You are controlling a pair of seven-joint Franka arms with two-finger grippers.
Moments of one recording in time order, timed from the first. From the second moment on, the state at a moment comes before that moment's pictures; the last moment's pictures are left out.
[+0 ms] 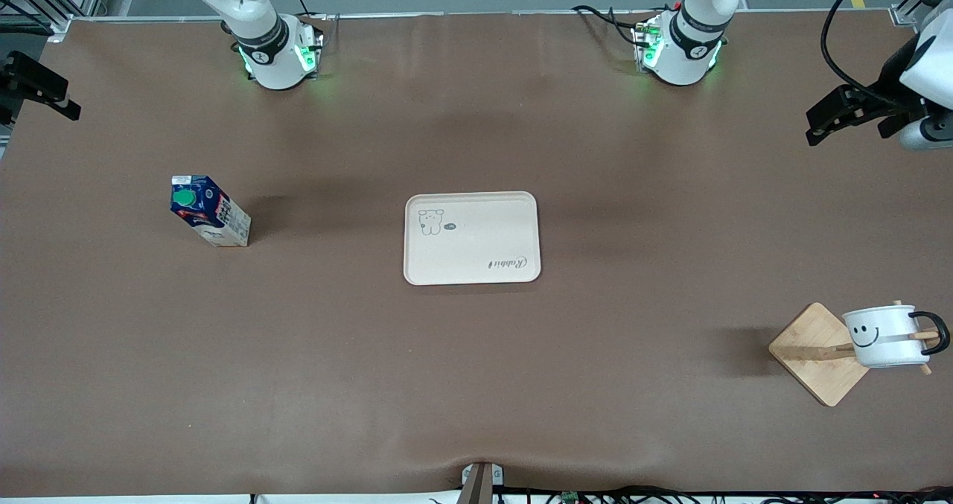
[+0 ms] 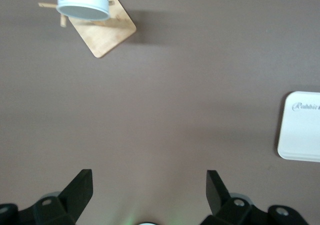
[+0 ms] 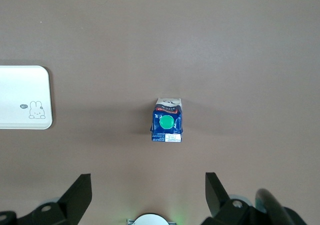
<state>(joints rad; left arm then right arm) -0.07 -0.04 -0.03 -1.53 0.06 1.49 -0.18 -0.01 -0.11 -0.09 -1.55 0.03 1.40 -0.13</state>
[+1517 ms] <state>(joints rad) 0.10 0.12 -0.02 -1.90 0.07 2.47 -0.55 -0.01 -0.11 -0.09 -1.55 0.04 1.41 -0.13</state>
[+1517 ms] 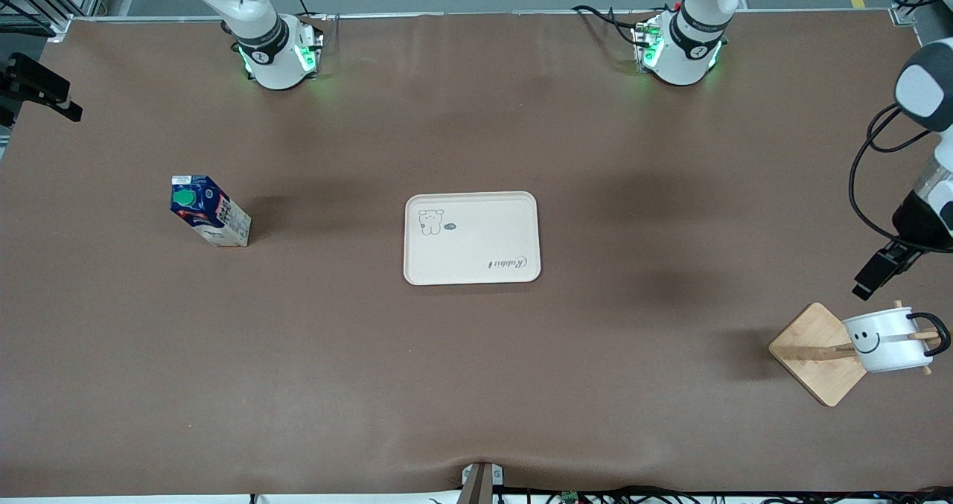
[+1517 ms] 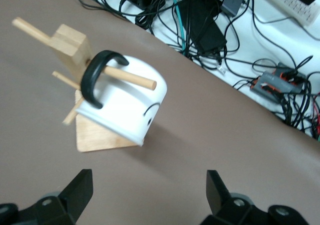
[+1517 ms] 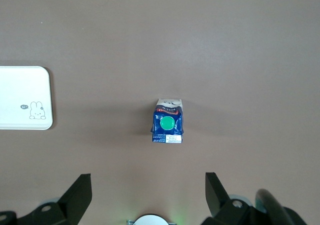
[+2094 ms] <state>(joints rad) 0.12 0.24 -0.02 -1.99 0.07 2.82 -0.59 -0.01 -0.11 -0.09 -1.55 0.04 1.41 -0.13</state>
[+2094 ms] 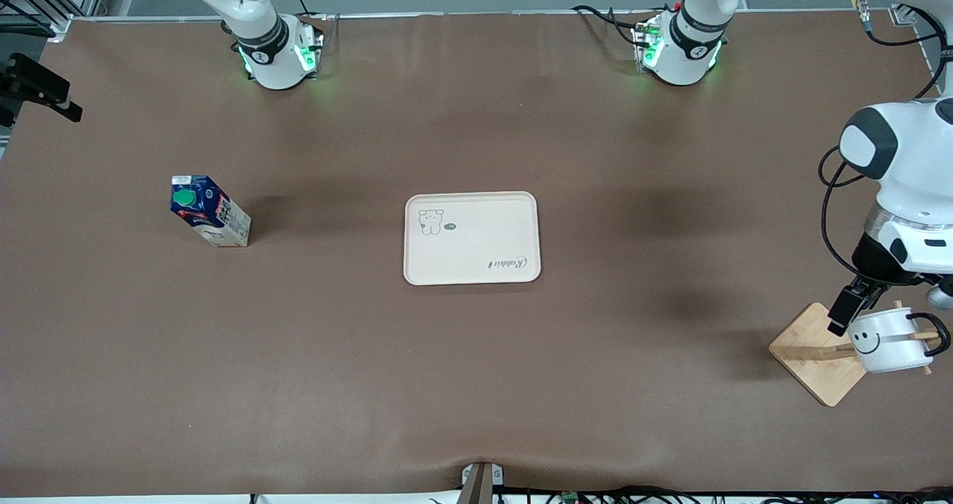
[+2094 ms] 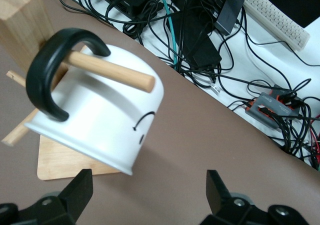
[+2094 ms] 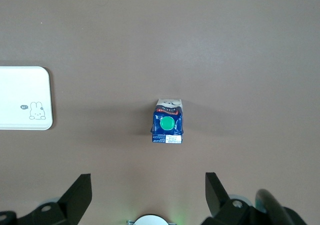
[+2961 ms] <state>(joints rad) 0.13 0.31 -0.02 -1.99 0.07 2.93 -0.54 -0.01 -0.10 -0.09 -1.55 0.04 1.41 -0.13</state>
